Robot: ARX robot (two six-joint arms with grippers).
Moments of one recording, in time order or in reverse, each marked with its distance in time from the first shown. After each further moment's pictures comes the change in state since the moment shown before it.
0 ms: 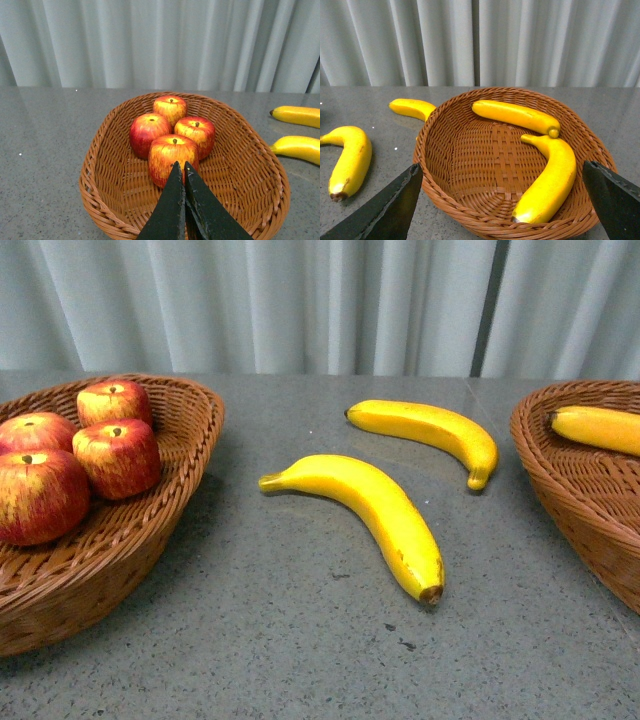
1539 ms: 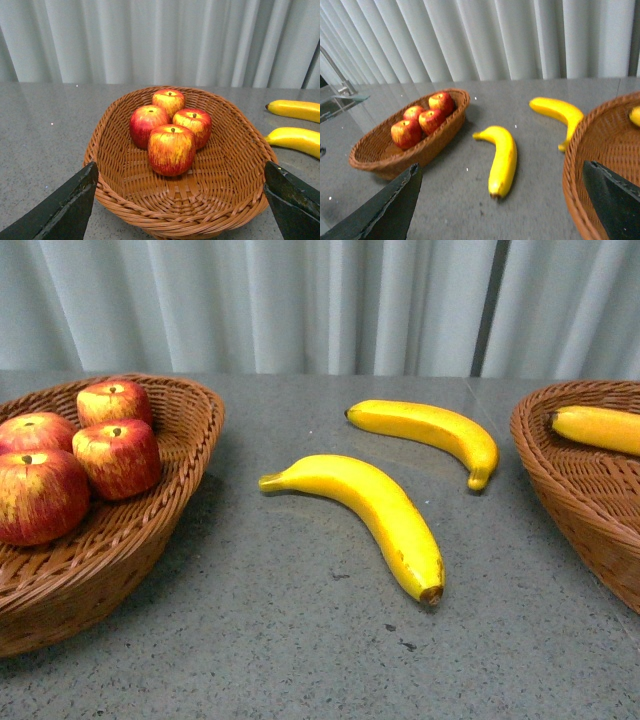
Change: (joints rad) left arm -0.001 -0.304 0.000 -0.316 0.001 -0.001; right arm -0.078 0.479 0.179 0.234 -0.633 0.240
